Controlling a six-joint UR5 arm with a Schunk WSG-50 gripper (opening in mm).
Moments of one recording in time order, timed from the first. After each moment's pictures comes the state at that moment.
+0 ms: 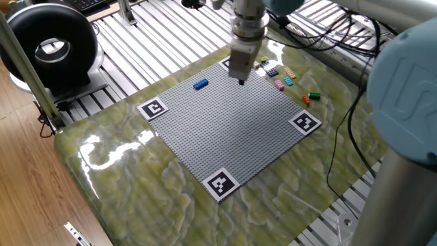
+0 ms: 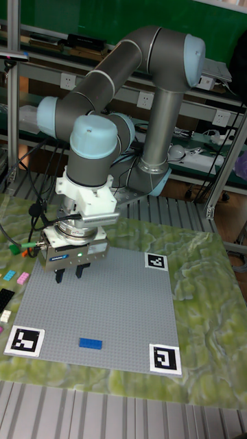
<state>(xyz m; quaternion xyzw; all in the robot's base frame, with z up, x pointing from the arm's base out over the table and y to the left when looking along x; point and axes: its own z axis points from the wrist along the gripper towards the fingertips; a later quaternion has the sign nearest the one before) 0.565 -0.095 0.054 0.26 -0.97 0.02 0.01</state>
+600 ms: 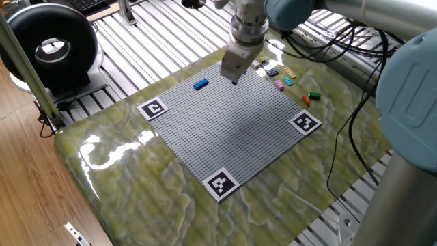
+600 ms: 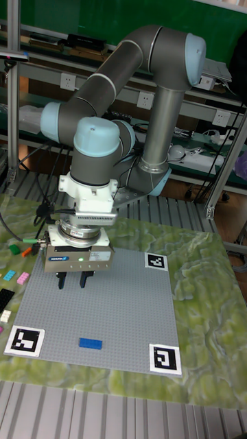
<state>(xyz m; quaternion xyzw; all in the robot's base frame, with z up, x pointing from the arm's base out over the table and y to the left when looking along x) 0.588 -0.073 0.052 0.10 -0.99 0.01 -0.05</state>
